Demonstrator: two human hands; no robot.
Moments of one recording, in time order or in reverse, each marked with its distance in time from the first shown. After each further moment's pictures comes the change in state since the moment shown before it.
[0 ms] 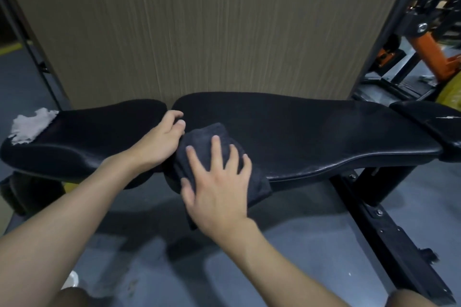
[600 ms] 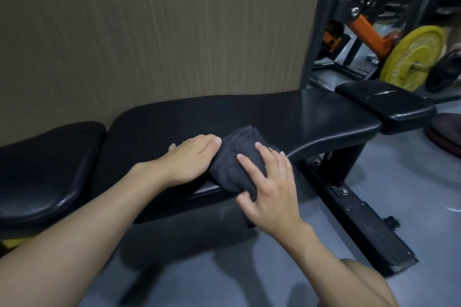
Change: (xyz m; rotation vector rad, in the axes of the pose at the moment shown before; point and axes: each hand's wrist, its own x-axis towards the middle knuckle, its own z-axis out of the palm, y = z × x) left_hand 0.024 0.106 0.118 0.302 -0.312 0.273; right_hand -0.036 0.188 -0.005 0.222 0.318 0.069
